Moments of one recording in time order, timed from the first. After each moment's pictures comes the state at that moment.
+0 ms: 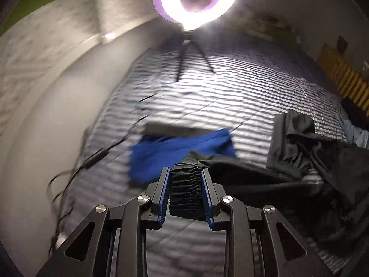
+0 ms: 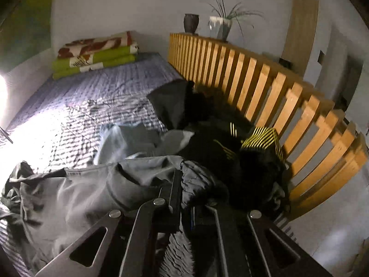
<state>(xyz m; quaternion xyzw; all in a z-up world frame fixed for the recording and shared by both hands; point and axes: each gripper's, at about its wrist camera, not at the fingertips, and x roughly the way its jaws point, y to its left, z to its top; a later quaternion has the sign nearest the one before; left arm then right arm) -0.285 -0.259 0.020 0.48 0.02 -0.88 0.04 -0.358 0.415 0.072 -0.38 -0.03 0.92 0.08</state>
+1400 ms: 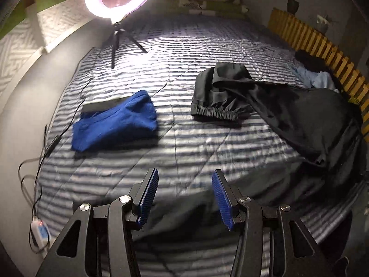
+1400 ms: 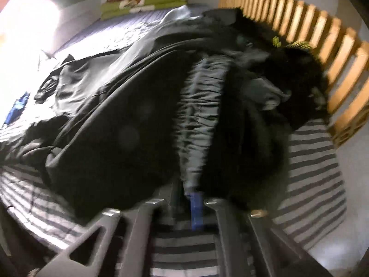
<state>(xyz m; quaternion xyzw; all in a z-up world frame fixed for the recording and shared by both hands) -0.214 -0.107 -0.007 0.50 -0.05 -0.86 -0.09 -0.162 0.400 -0.055 -0.50 -0.04 0.86 -0.08</state>
